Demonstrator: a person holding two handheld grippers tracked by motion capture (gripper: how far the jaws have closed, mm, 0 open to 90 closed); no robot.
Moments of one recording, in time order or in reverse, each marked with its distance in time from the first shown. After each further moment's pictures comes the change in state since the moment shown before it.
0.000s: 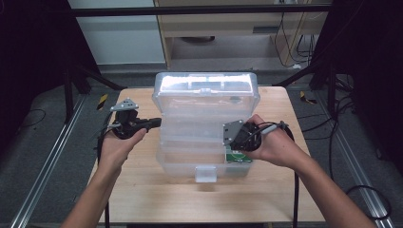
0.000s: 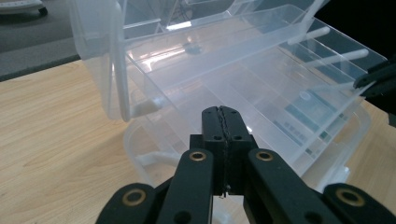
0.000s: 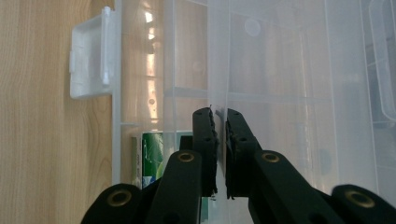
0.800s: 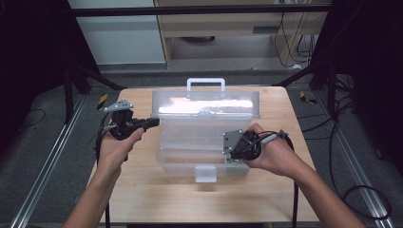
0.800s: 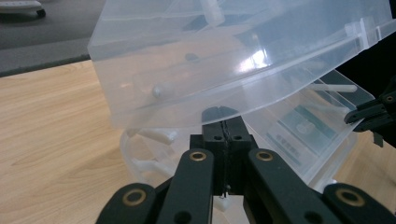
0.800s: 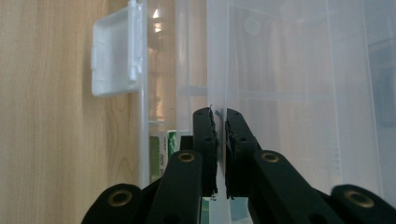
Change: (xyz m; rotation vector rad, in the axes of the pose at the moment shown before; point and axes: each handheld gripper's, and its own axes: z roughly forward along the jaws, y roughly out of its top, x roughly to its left) left arm 0.003 -0.007 -0.007 -0.046 -0.029 -0.057; right arm 0.021 -0.005 0.008 -0.005 0.016 0.014
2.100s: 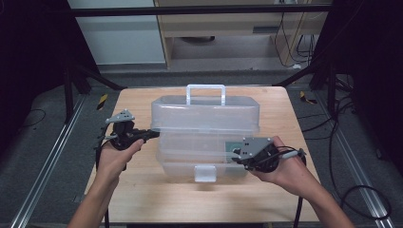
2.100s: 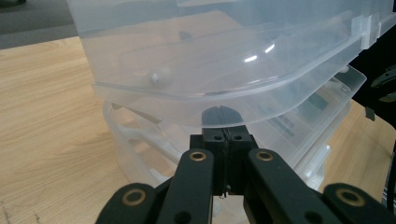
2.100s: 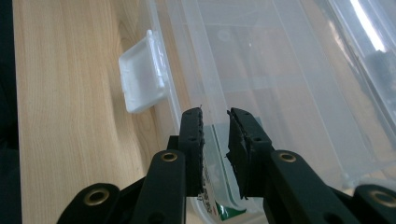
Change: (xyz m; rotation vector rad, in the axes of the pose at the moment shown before) left arm -0.002 -0.026 0.001 0.046 -0.032 0.021; right arm 0.030 -0.030 -0.030 -0.159 -0.053 0.239
